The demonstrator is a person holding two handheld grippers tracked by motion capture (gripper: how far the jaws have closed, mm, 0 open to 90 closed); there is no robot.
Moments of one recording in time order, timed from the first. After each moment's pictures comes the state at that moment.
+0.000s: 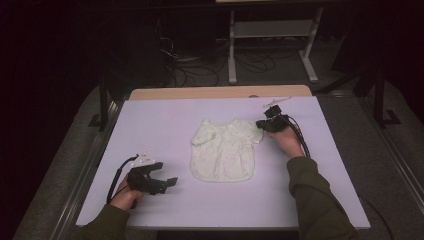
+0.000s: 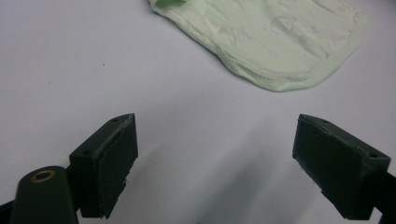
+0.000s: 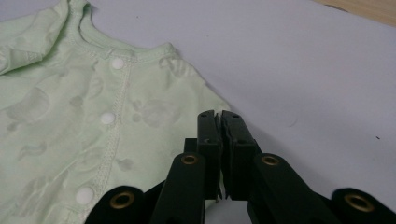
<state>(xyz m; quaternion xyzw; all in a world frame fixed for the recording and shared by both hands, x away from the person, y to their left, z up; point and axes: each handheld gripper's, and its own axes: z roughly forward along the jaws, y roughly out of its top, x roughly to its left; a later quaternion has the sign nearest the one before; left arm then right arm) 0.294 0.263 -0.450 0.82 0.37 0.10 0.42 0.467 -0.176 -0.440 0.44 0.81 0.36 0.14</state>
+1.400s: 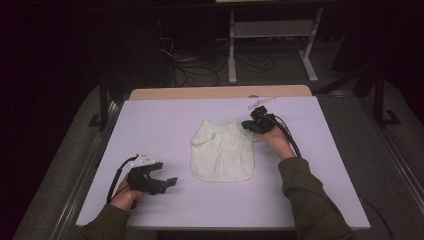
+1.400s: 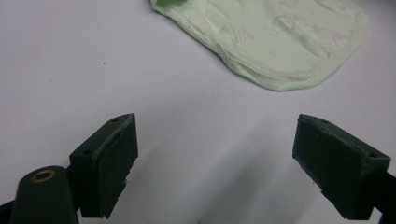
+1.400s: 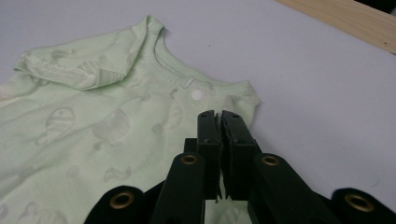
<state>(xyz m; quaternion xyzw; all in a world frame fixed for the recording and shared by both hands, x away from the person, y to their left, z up) 0.295 0.263 -0.451 0.83 0.37 0.10 0.42 0.456 -0.132 -0.424 0.38 0.84 0.37 0.13</state>
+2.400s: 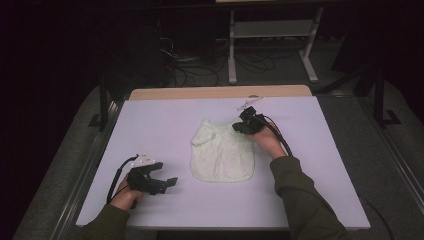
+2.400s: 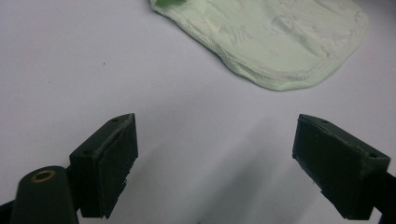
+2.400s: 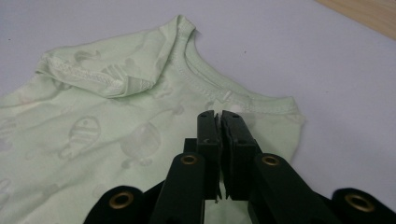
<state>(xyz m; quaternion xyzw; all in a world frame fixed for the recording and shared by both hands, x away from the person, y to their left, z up) 0.294 0.263 -0.450 0.83 0.37 0.10 0.42 0.458 -0.101 -0.426 0.35 0.85 0.36 0.12</state>
